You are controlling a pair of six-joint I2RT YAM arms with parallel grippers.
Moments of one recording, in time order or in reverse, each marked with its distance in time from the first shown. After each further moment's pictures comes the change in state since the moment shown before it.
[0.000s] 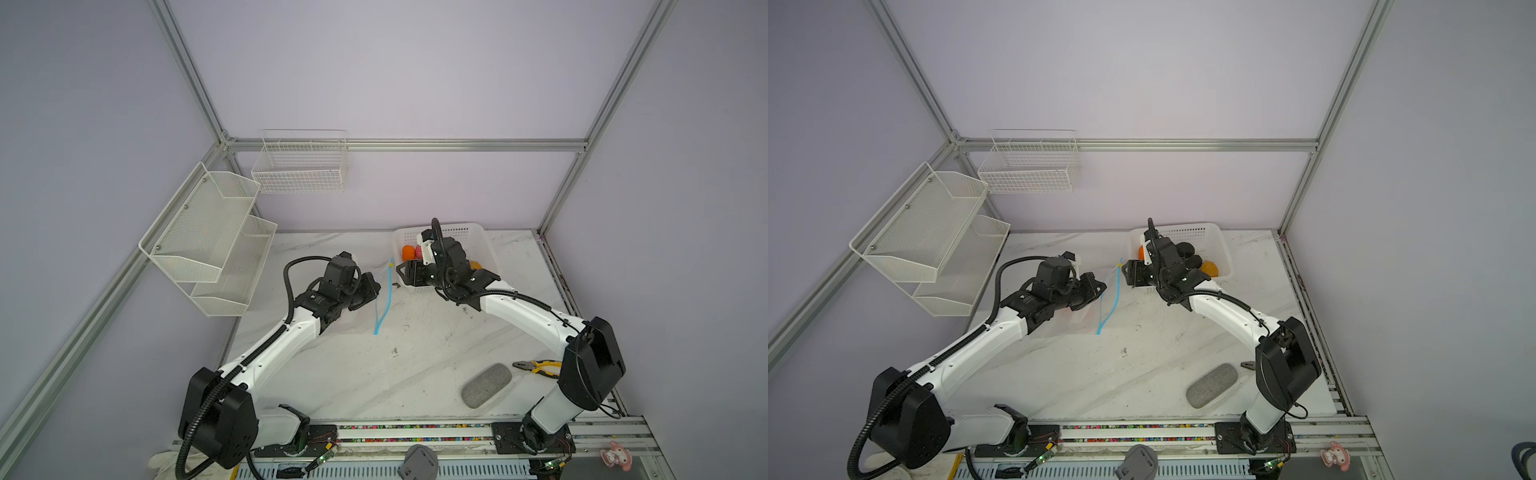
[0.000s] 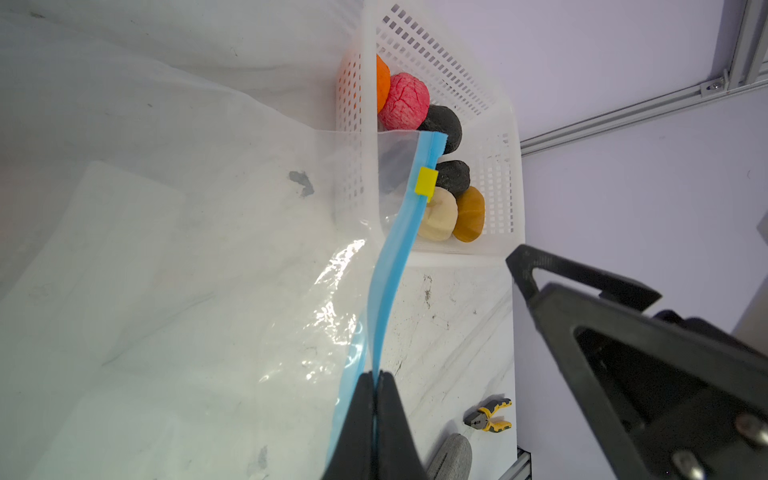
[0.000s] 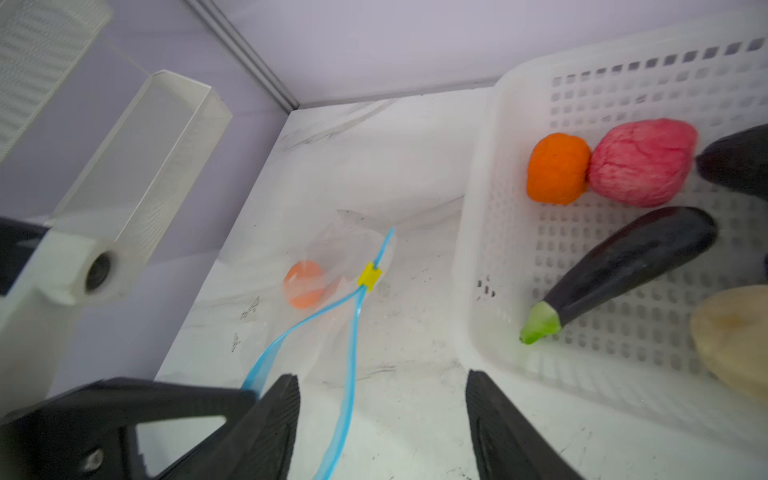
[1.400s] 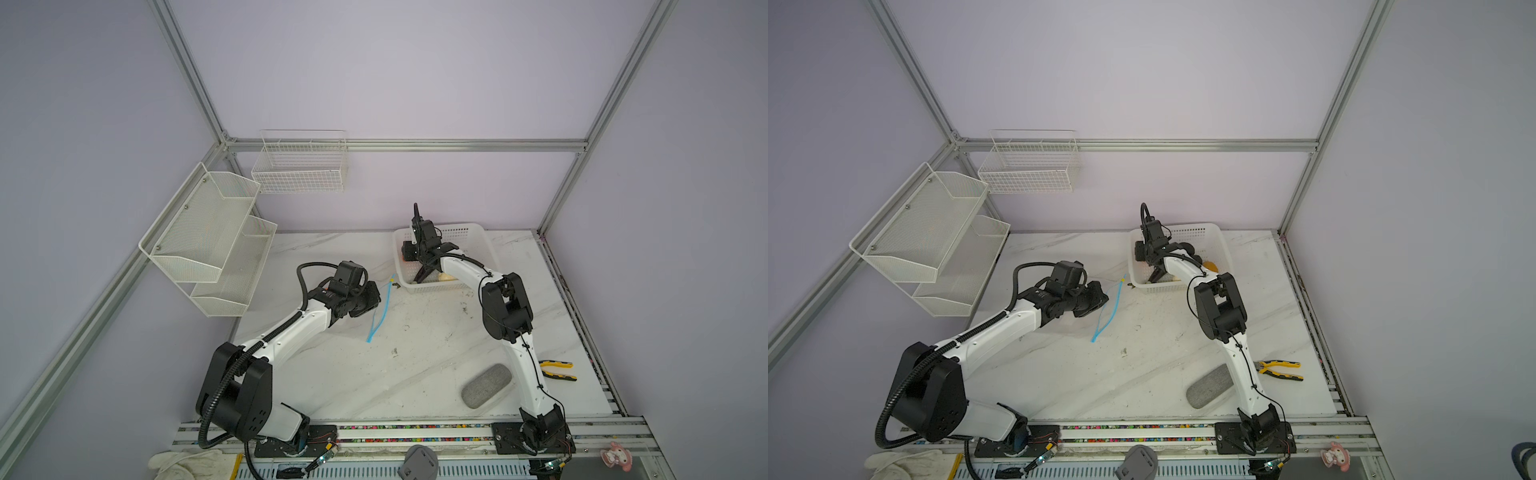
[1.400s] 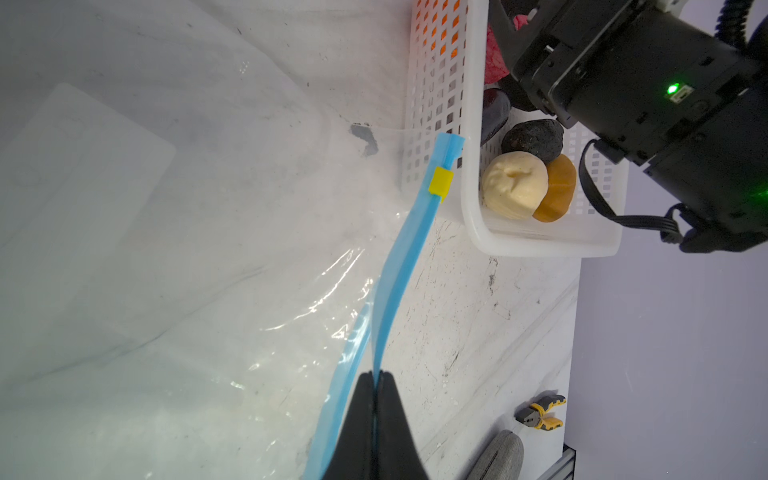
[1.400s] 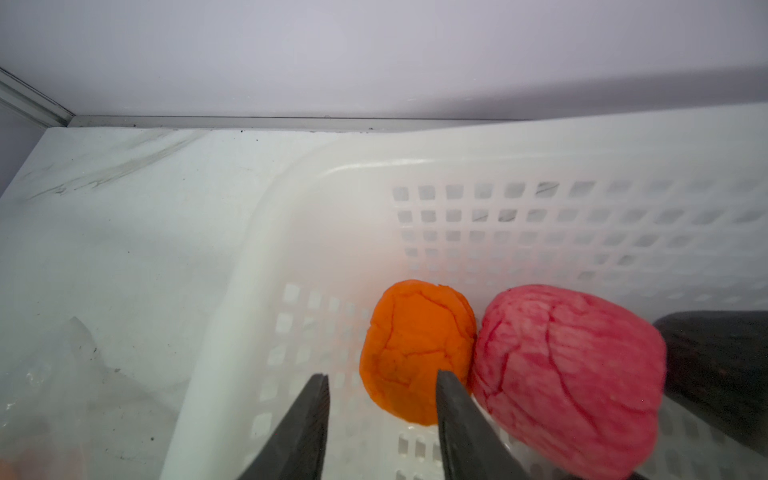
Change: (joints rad) left arm 0.006 0.132 0.005 -0.058 0.004 0.031; right arm -0.119 0.738 0.690 -0.089 0.116 -0.151
